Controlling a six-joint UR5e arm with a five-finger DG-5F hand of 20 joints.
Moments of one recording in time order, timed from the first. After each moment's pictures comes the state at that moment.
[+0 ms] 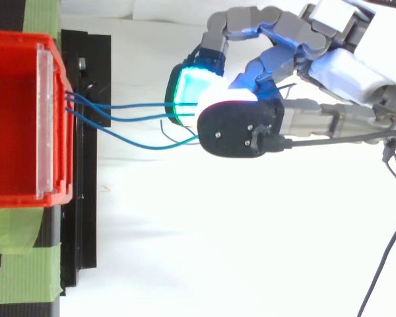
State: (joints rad) arm 0.27 -1.84 -1.70 -2.74 -0.85 -0.26
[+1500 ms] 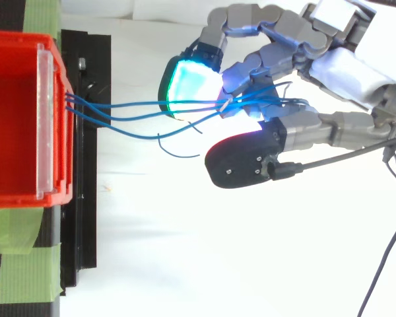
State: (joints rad) arm 0.27 -1.84 -1.70 -2.74 -0.85 -0.25
